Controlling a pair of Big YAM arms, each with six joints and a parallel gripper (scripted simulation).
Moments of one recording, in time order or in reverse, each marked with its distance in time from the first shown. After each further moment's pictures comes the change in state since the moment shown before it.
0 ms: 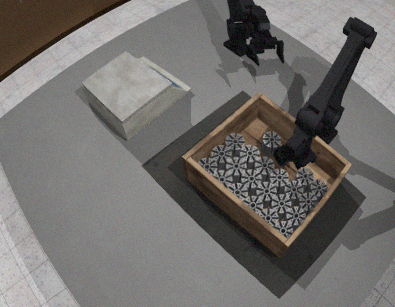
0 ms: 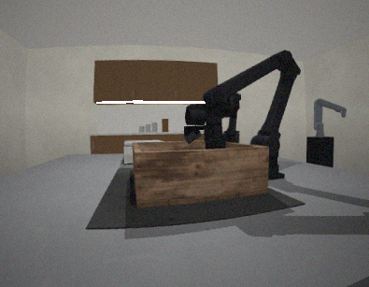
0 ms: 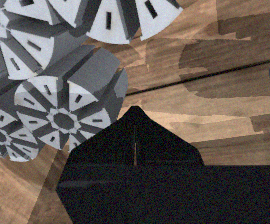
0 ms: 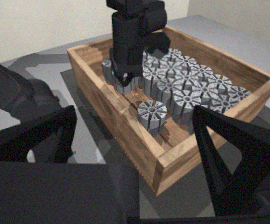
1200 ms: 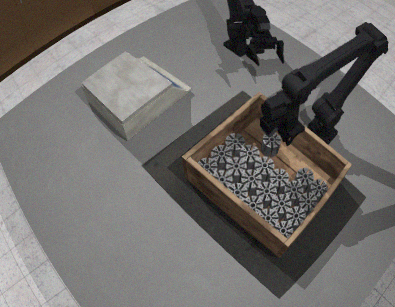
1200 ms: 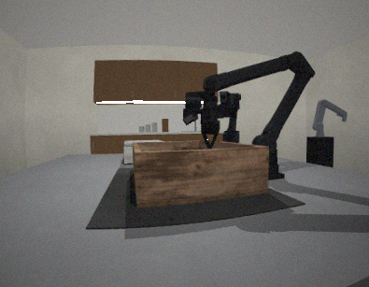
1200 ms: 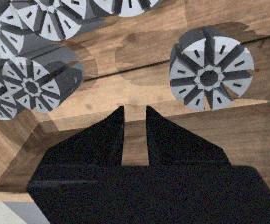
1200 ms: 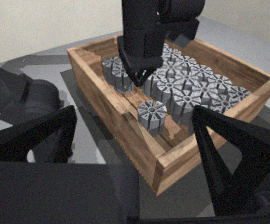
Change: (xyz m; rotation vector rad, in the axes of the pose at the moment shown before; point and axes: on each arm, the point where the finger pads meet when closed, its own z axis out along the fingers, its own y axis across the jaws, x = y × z) left arm -0.015 -0.070 -0.074 -0.042 -0.058 -0.048; right arm 0.000 0.000 0.000 0.000 0.000 0.000
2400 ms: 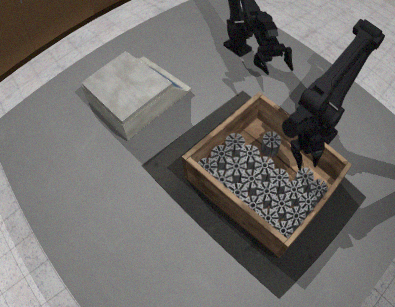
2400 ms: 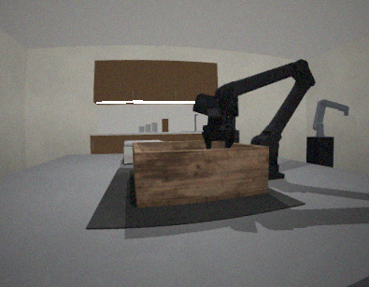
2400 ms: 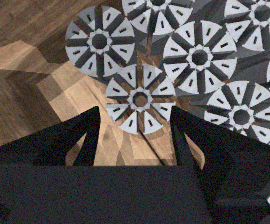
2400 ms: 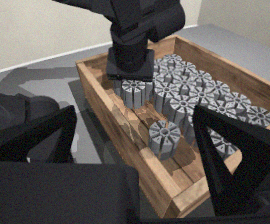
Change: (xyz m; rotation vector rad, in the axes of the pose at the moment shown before) left arm 0.015 0.109 0.031 -0.274 -0.334 -1.223; right arm -0.015 0.016 0.048 -0.051 -0.026 -0.004
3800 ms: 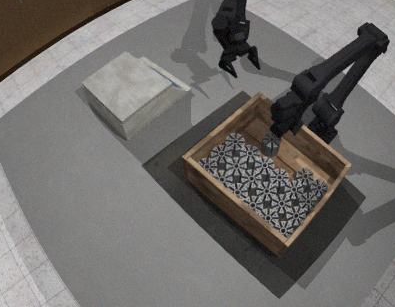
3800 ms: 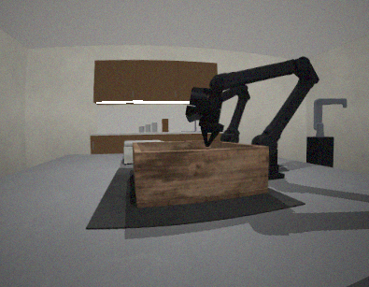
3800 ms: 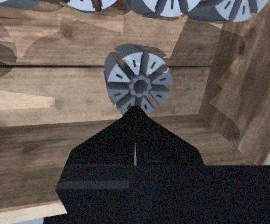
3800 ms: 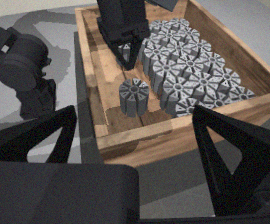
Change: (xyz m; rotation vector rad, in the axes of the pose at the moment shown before) left arm 0.106 -0.068 -0.095 0.551 0.520 0.769; right arm 0.029 -0.106 -0.035 -0.233 0.184 -0.095
